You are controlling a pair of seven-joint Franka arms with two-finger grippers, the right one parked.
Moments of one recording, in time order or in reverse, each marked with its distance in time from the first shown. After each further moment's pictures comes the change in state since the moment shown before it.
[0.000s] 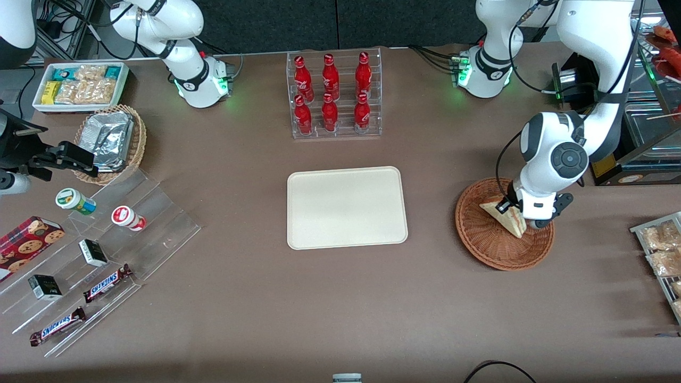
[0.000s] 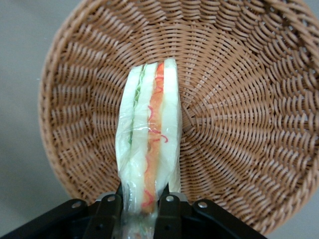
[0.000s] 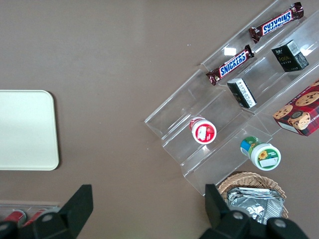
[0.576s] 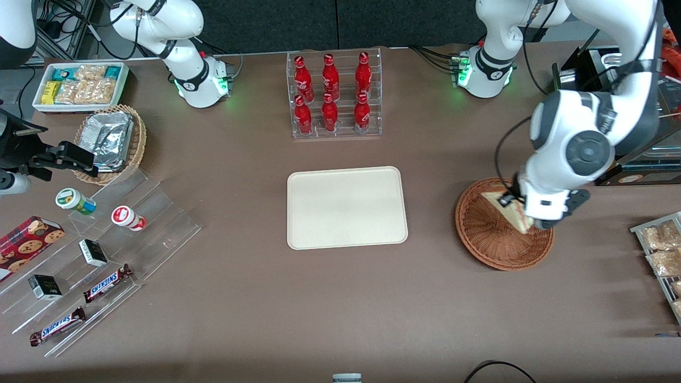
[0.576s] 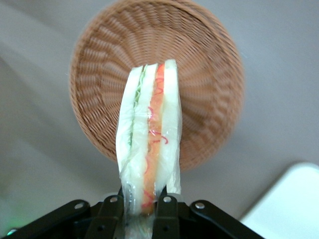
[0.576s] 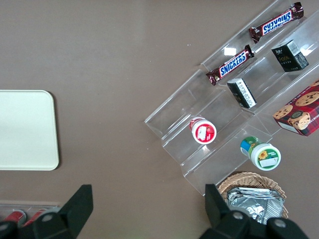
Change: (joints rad) arm -0.111 -0.037 -0.054 0.330 0.003 -0.453 -0.003
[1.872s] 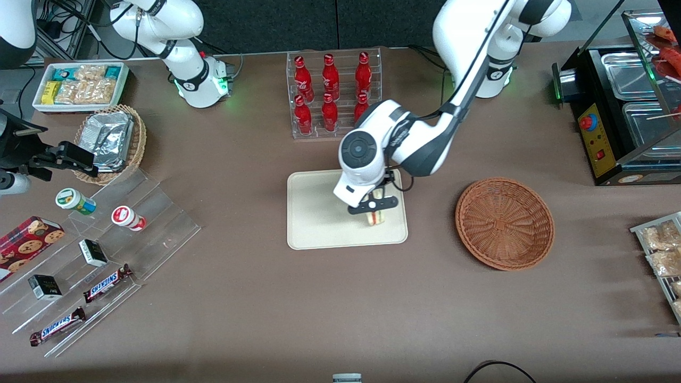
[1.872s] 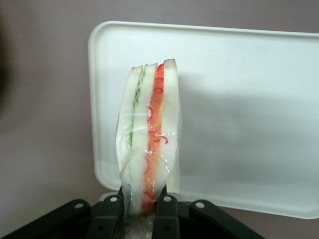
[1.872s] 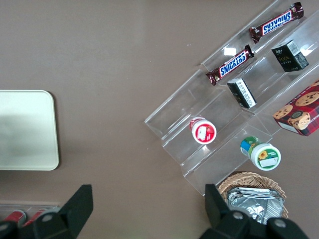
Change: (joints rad) arm -0.467 0.454 -0.017 0.434 -0.087 0.033 -0.029
